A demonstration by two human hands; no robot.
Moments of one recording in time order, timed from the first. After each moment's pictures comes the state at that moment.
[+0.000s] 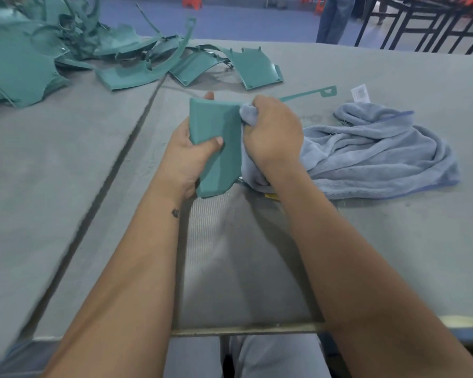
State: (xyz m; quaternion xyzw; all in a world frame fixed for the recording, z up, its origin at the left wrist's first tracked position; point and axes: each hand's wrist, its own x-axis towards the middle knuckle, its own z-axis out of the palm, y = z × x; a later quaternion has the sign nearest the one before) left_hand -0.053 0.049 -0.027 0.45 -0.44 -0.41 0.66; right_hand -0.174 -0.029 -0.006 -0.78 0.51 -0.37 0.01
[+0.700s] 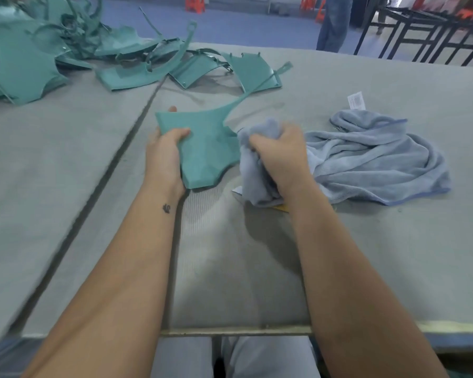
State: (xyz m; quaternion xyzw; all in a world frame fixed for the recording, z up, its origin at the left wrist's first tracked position) left_hand -0.042 0.036 -0.030 0.43 -0.16 -0.44 0.78; right_hand -0.203 -0.001 -0.010 -0.65 0.45 -0.46 0.41
